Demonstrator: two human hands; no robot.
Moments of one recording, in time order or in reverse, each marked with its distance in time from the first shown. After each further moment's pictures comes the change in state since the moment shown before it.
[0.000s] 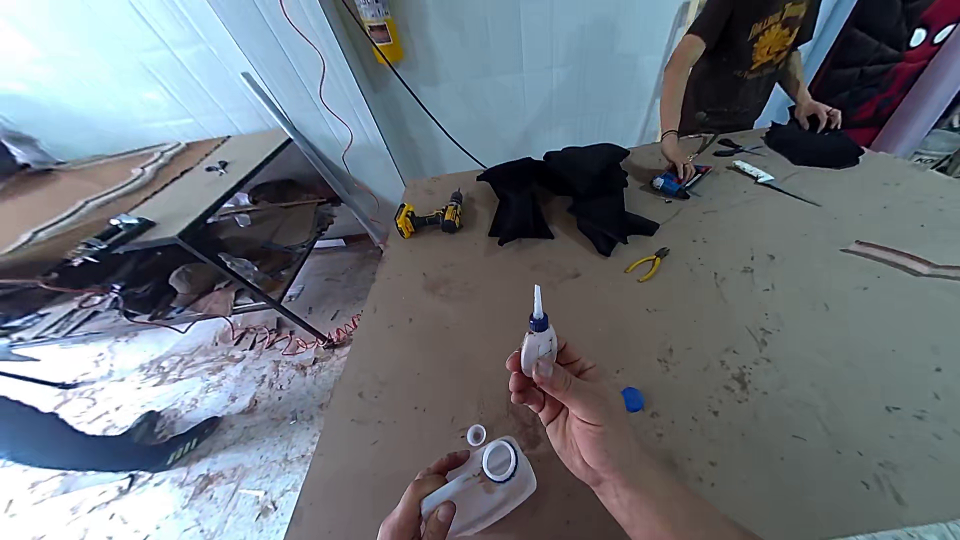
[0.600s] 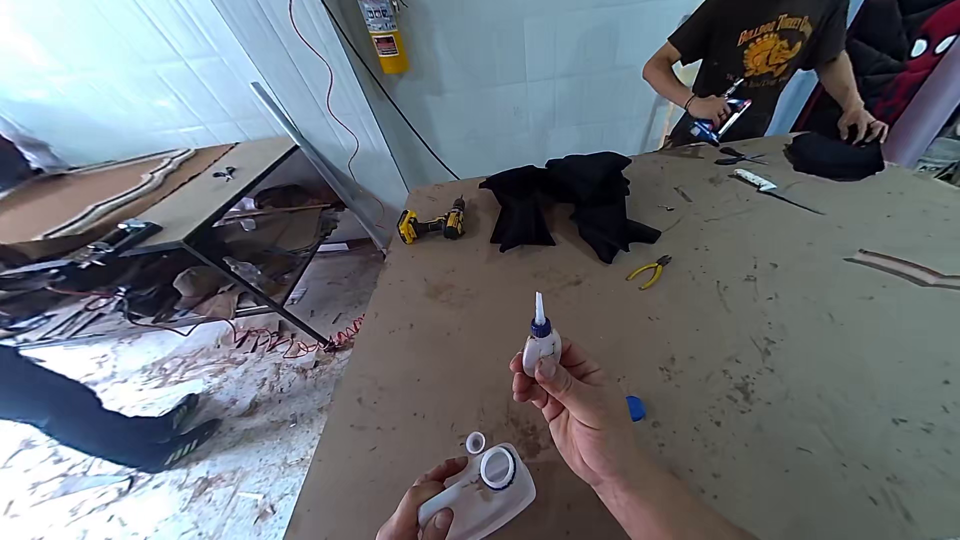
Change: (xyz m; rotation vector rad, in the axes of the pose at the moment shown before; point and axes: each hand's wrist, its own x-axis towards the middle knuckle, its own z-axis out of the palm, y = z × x) left_hand -0.002 -0.005 0.000 -0.023 0.006 0.002; right_hand 0.006 -0.003 -0.004 -0.101 -0.018 -0.077
